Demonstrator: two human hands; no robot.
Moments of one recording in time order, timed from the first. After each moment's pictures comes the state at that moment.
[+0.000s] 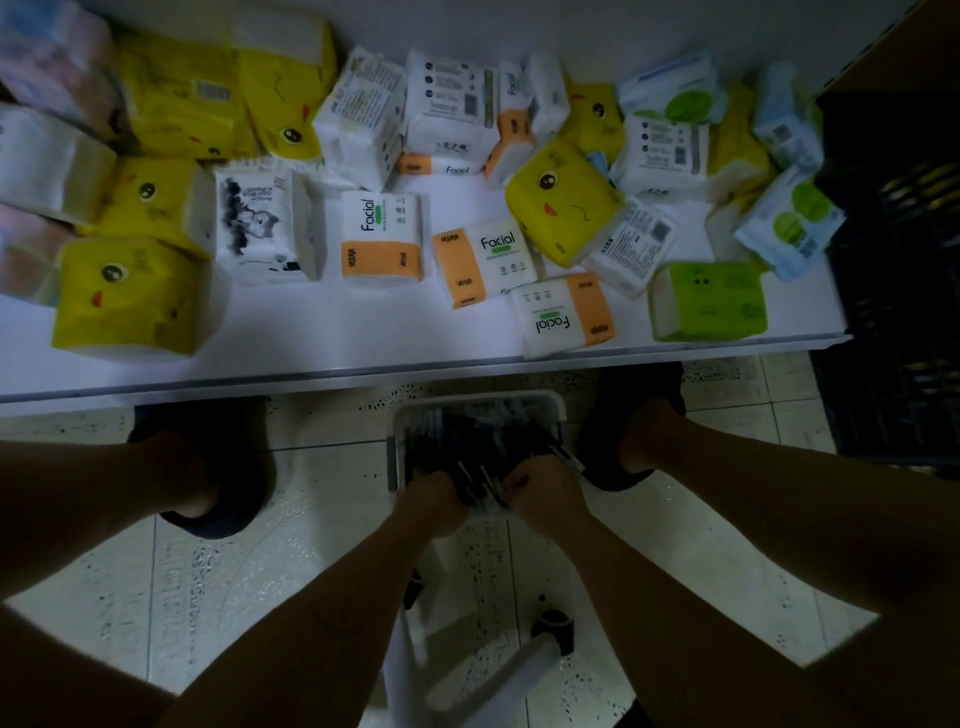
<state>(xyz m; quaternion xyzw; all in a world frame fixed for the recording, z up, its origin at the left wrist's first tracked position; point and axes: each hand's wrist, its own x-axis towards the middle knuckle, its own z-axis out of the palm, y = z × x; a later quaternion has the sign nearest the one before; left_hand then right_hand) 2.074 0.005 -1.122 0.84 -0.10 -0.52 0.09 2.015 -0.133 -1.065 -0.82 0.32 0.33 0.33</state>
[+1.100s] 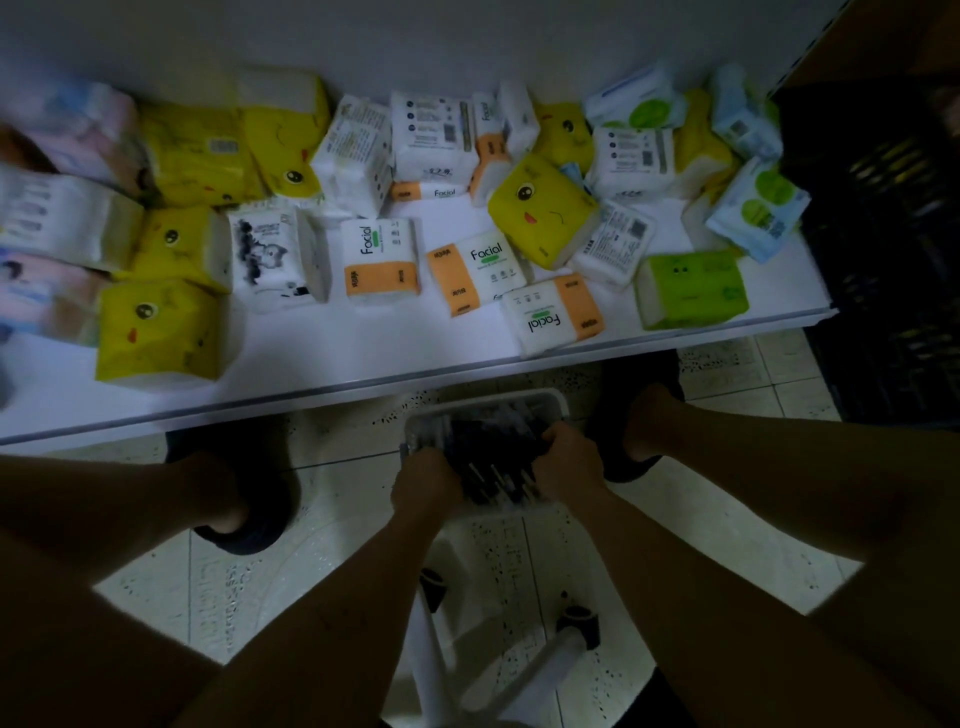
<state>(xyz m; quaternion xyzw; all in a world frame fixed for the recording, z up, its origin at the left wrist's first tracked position) 2.084 0.010 -1.088 0.89 0.00 -0.41 0.18 2.024 -0.144 -1.034 -0.81 0.42 0.24 0.34</state>
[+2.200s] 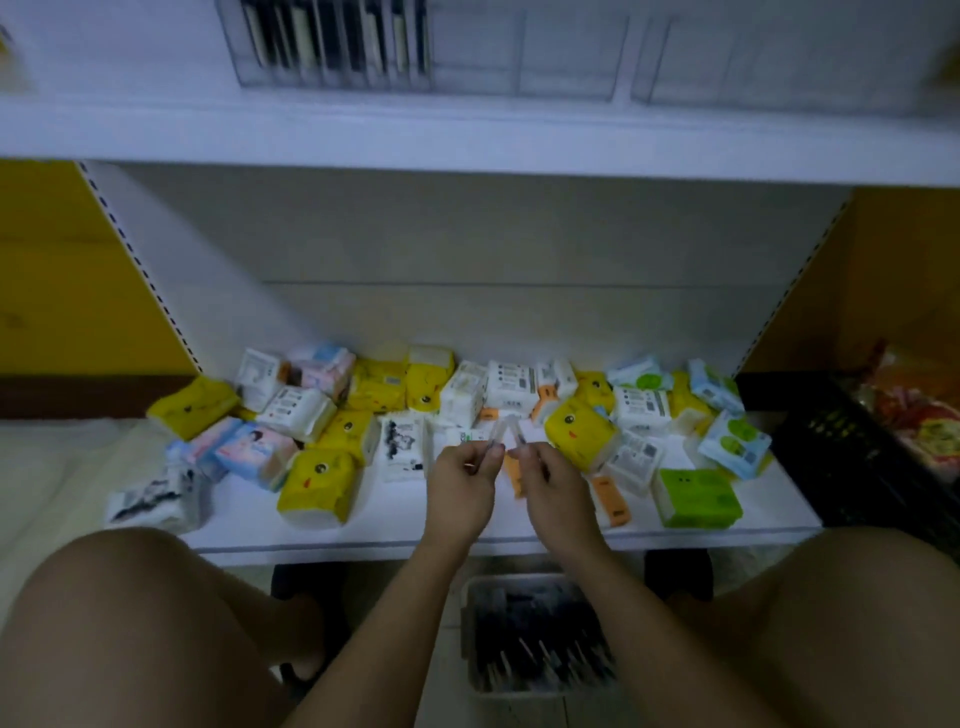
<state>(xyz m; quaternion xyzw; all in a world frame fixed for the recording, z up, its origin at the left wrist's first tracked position) 2.120 0.041 -0.839 0.79 -0.08 -0.06 0.60 2.073 -0.063 -0.838 -0.83 0.19 -0.13 0.51</state>
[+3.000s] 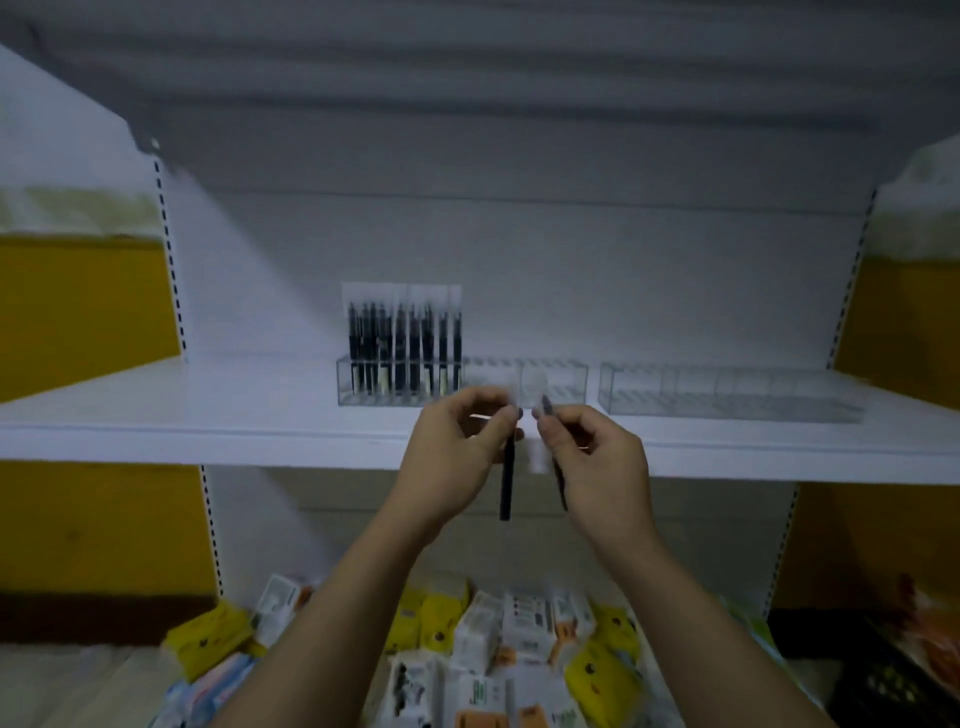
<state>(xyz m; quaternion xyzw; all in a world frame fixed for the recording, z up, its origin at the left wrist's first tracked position) 2.146 0.064 -0.538 0.67 -0.30 0.09 0.67 2.098 -0.067 -0.554 -0.74 -0.03 -0.40 0.54</state>
